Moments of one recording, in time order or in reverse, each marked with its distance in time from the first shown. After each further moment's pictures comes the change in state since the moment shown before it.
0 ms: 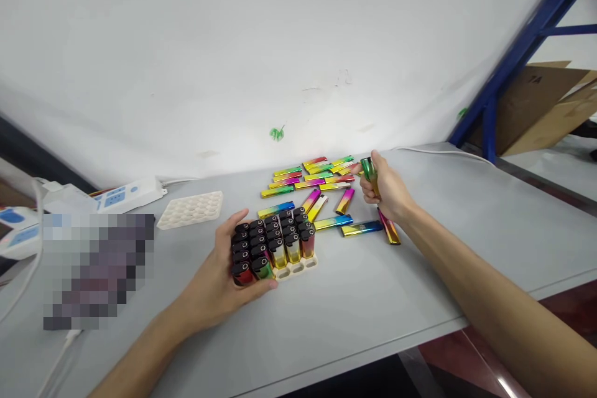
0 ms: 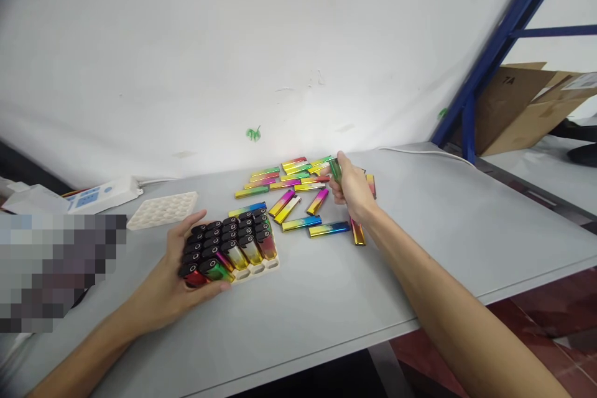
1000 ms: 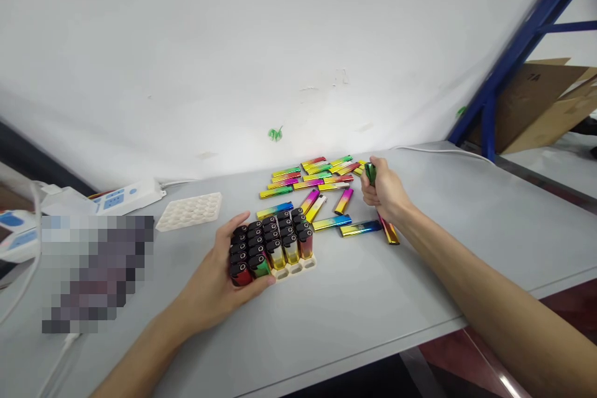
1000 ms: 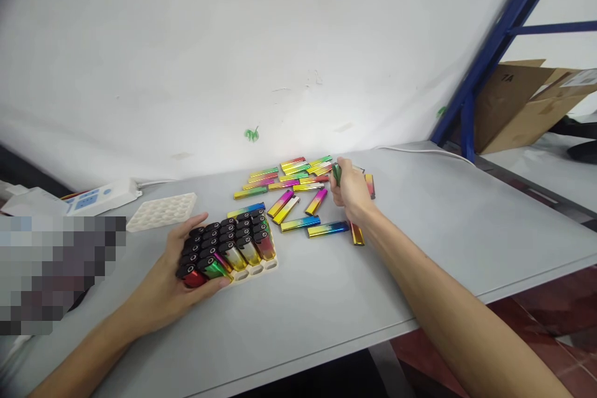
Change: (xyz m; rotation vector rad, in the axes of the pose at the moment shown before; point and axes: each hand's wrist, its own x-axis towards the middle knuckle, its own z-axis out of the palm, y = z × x) left_hand 0.001 0.001 -0.001 0.149 0.064 0.039; right_hand 0.001 0.002 0.003 0.036 0.100 0.064
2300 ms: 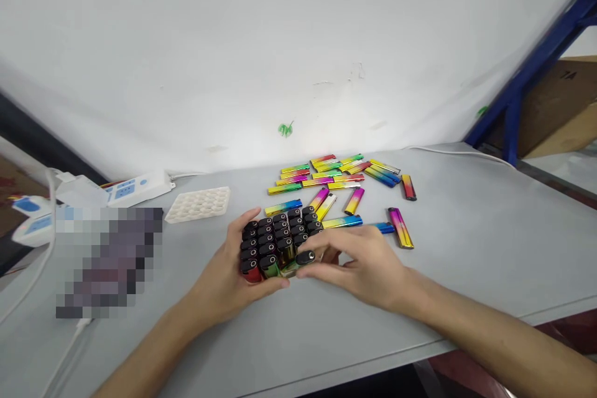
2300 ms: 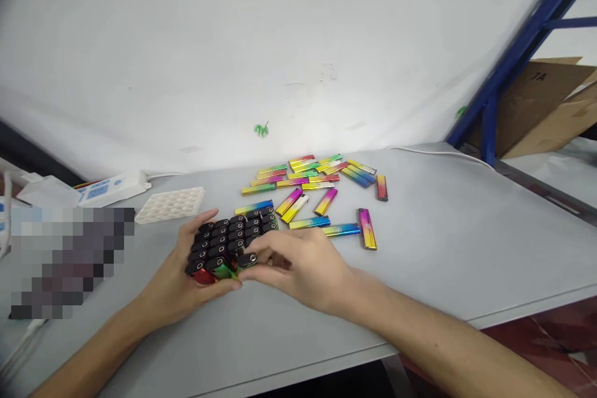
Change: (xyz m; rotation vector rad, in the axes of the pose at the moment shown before) left_hand 0.000 0.000 0.007 -0.099 0.016 0.010; right_hand -0.110 0.024 0.044 -0.470 -0.634 -0.902
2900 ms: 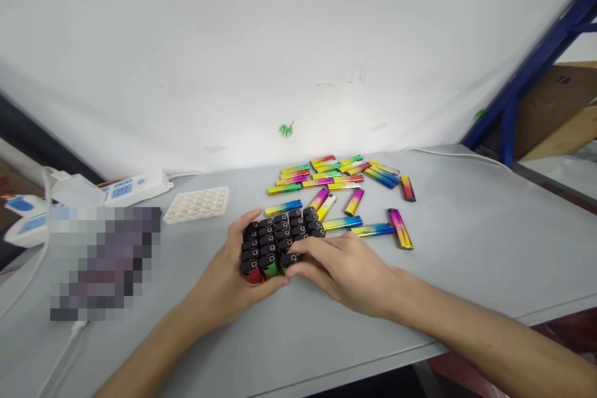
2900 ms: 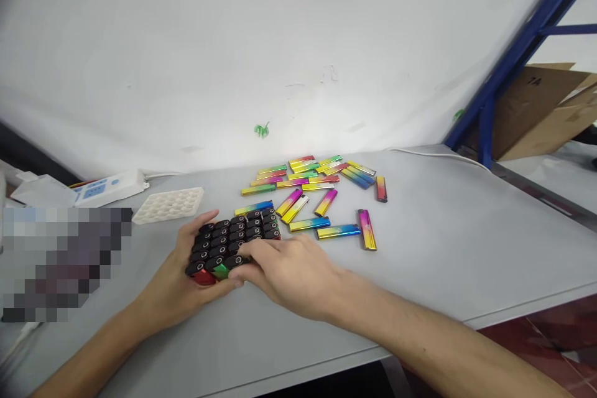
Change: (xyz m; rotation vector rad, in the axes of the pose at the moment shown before) left_hand -0.001 0.004 0.002 0.026 0.033 -0.025; right_hand 0.003 0.000 0.012 -0.422 -0.132 -0.135
